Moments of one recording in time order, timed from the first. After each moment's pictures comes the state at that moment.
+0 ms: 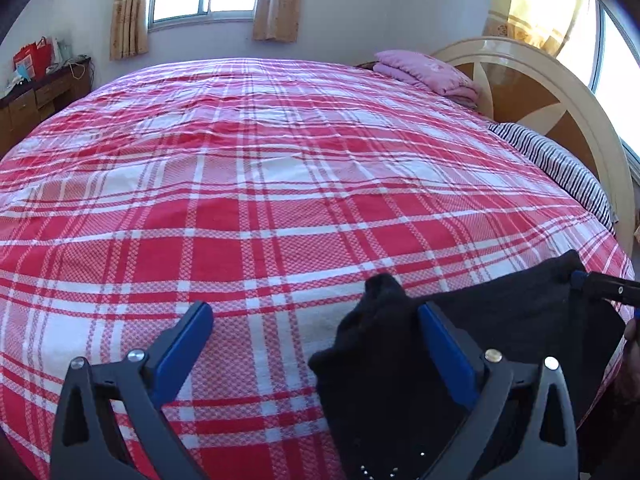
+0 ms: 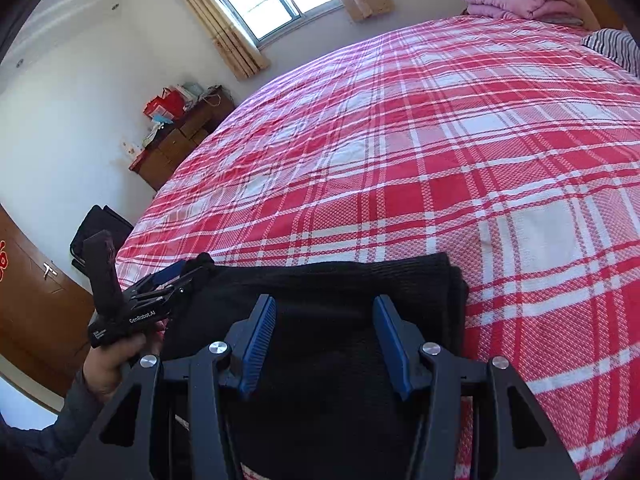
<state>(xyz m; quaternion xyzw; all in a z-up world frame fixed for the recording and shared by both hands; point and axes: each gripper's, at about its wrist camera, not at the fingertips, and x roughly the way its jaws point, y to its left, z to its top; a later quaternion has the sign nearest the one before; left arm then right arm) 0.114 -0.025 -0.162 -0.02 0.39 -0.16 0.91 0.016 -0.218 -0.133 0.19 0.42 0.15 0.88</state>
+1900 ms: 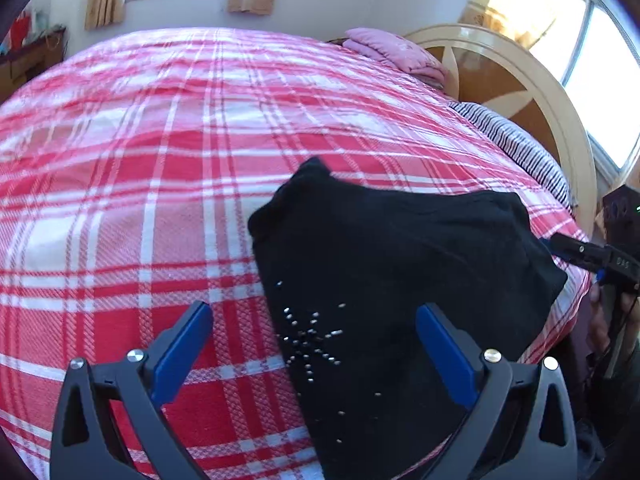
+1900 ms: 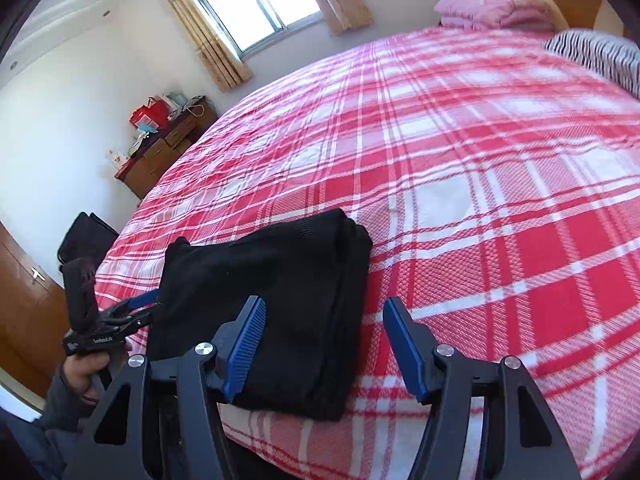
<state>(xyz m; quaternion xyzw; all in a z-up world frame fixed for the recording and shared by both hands) 0.060 -0.022 -0.172 -0.07 0.44 -0.23 0.86 -0.013 -0.270 -0.143 0.20 0.43 0.13 0.87</state>
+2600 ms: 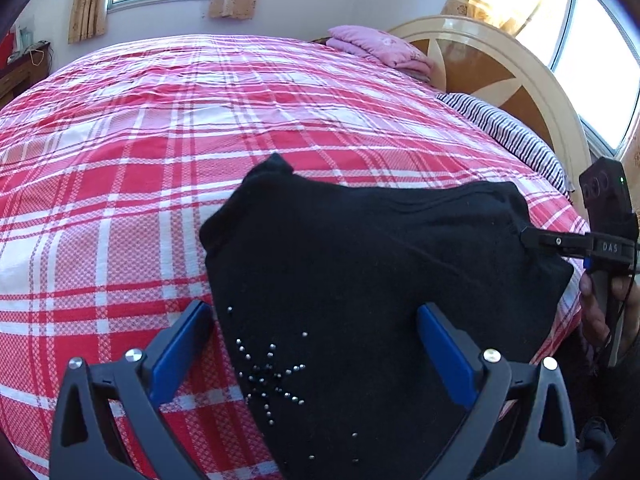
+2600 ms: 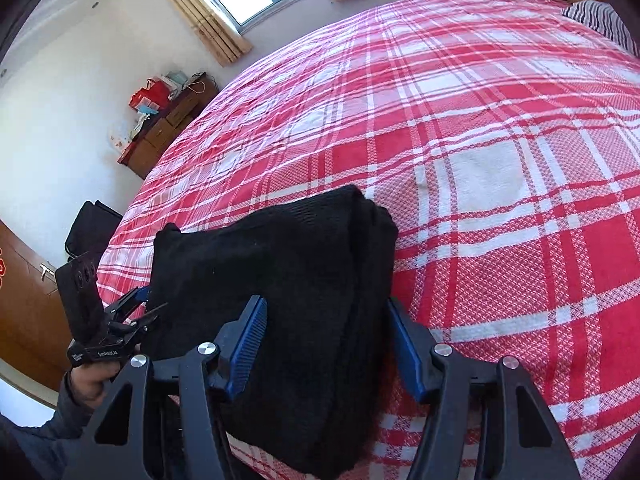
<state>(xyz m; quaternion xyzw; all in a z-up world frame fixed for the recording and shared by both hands) 0.067 -0.049 -0.174 -0.04 0.42 -0.25 0.87 0.013 -0.252 -0.164 0.20 0.46 0.15 0.85</state>
